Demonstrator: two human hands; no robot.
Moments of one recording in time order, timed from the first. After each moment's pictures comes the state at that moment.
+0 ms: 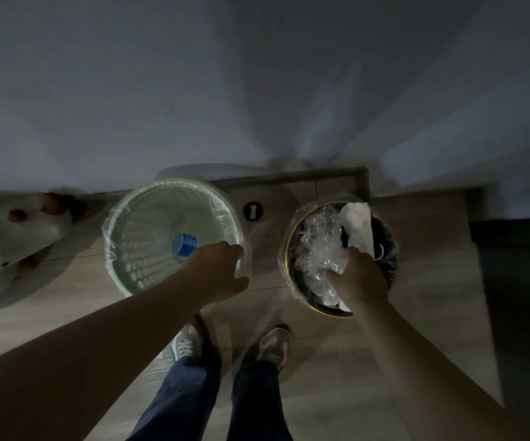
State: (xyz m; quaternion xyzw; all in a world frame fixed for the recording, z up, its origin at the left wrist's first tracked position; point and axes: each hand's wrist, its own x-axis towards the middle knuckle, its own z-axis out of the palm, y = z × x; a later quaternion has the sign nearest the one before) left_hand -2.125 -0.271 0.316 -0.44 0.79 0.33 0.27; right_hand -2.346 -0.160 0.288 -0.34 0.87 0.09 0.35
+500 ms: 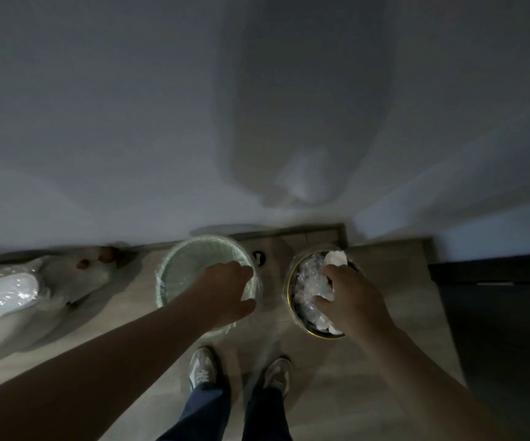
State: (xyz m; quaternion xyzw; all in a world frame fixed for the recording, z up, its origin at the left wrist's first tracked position) left_hand -2.093 -0.297 0.499 -0.38 0.86 0.26 0.23; right_hand -2.298 -0.196 0.515 -0.52 0.80 0.06 0.29
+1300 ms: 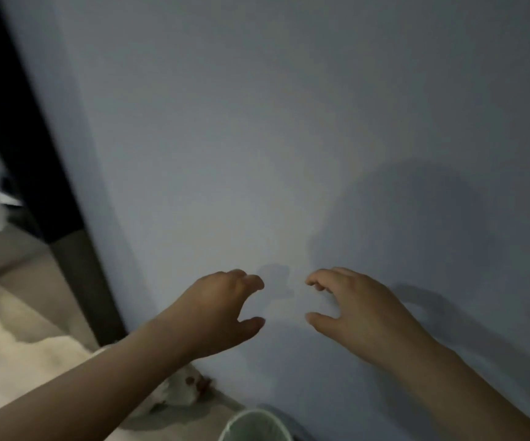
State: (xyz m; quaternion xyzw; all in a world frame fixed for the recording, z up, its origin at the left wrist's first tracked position) left_hand -1.949 -0.226 0.998 -0.59 0.80 0.02 -0.12; right_hand -2.174 -0.255 1.025 -0.87 0.48 -0.13 0.06
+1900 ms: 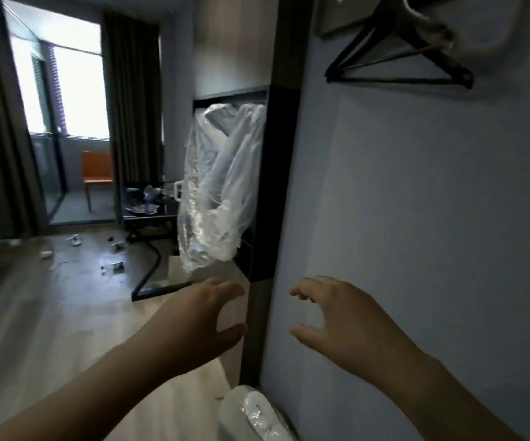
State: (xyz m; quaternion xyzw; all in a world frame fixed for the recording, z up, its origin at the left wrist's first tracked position) left_hand -1.735 0.007 1.088 -0.82 0.53 -0.09 -0.19; right_hand -1.894 -0.154 1.119 -0.97 0.13 -0.17 0.06
